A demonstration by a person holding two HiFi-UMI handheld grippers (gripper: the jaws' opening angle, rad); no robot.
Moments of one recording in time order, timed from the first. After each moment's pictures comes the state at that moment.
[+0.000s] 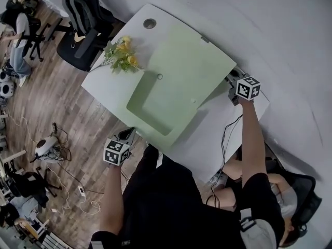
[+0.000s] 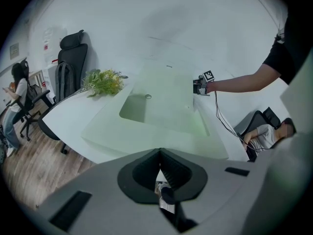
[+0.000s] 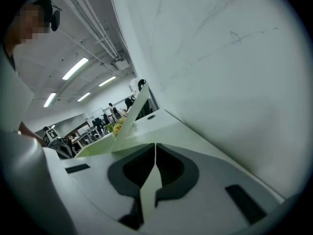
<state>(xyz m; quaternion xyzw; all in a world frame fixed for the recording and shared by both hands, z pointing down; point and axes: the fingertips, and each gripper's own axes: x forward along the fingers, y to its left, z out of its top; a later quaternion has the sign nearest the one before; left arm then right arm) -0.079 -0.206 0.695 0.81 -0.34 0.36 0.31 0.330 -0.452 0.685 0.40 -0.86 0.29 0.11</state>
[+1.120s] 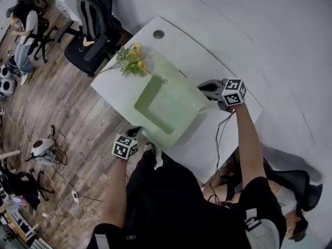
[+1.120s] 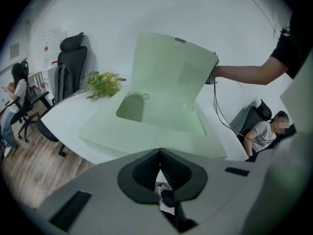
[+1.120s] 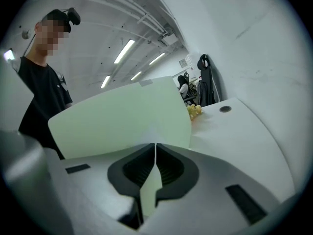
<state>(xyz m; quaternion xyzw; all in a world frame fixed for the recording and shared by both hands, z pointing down) -0.077 -0.197 0.695 0.82 -0.34 0.35 0.30 0.165 -0.353 0.583 0.06 -0.95 0.25 0.19</state>
